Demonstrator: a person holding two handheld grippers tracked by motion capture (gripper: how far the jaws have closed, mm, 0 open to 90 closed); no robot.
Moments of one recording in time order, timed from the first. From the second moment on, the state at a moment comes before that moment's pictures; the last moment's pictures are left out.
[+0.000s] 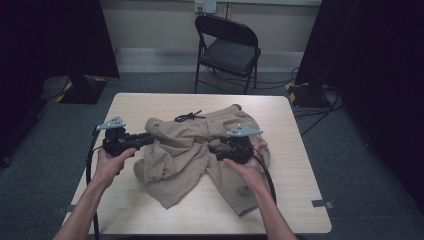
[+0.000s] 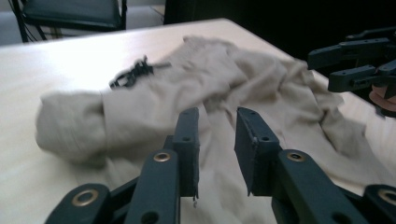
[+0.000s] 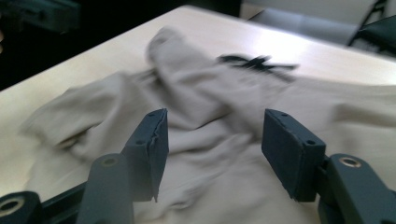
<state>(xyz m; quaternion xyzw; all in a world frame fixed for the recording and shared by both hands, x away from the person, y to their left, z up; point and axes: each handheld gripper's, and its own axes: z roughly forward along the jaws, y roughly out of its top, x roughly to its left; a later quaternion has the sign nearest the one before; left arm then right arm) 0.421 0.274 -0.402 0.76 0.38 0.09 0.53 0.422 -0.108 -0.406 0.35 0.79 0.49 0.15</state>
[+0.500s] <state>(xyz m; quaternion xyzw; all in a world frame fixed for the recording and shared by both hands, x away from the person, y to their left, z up) 0.380 0.277 -0.465 0.78 0.40 0.06 0.47 0.371 -0.026 -0.466 0.27 0.84 0.47 0.04</state>
